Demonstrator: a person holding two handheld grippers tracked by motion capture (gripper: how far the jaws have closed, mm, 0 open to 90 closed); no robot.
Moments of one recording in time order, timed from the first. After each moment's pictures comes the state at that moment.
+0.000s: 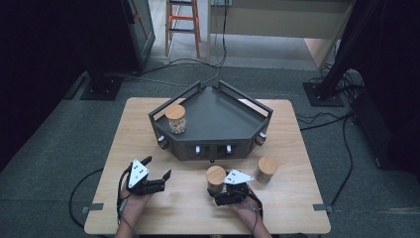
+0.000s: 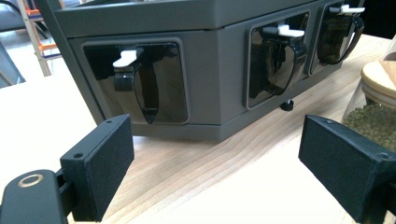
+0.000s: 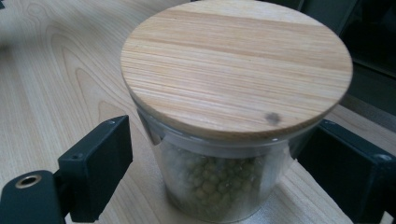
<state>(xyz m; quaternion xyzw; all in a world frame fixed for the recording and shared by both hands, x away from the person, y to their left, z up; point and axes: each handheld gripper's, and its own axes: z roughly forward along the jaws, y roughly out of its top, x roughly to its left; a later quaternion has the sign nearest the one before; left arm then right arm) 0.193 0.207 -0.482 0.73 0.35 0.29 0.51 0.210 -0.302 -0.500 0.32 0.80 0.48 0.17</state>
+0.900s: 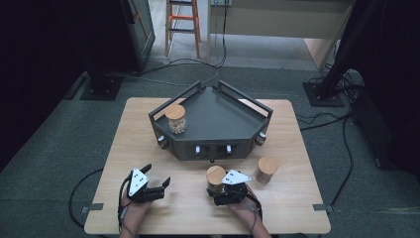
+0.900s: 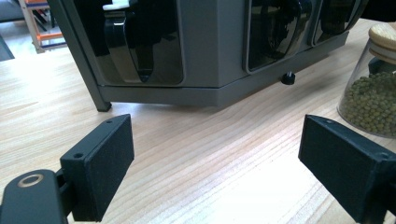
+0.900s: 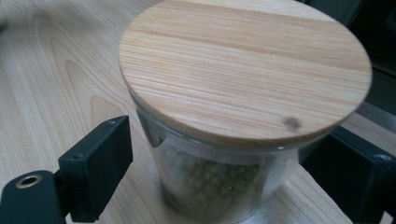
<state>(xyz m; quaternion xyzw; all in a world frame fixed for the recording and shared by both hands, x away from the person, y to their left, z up) 0.184 0.211 -0.511 0.73 0.35 0.28 0.51 0.207 -0.291 -0.497 0.32 0.81 0.46 0.18</state>
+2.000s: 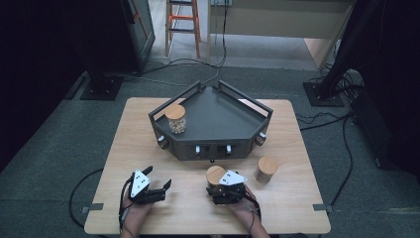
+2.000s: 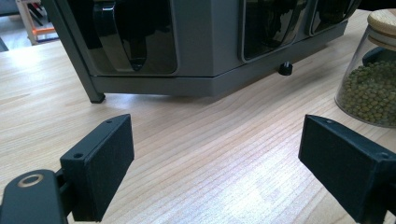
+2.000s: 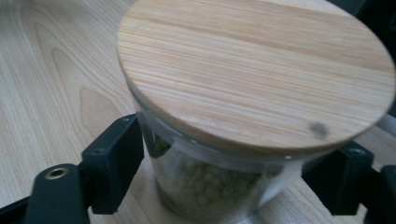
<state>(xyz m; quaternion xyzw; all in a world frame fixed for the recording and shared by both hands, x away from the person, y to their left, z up) 0.183 0.209 -0.514 0.74 0.36 0.27 0.50 0.205 -0.280 -0.493 0.32 0.82 0.43 0.20</state>
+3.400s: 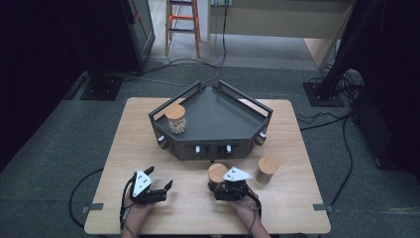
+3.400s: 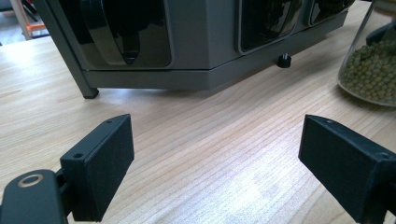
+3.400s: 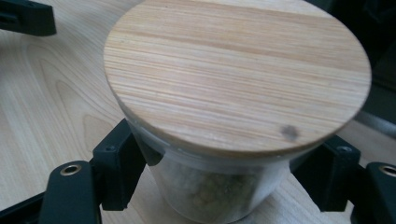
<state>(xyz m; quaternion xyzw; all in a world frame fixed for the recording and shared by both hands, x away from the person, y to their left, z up) 0.186 0.206 -0.513 0.75 0.35 0.27 0.49 0.205 -0.288 -0.487 0.35 0.79 0.46 0.19</state>
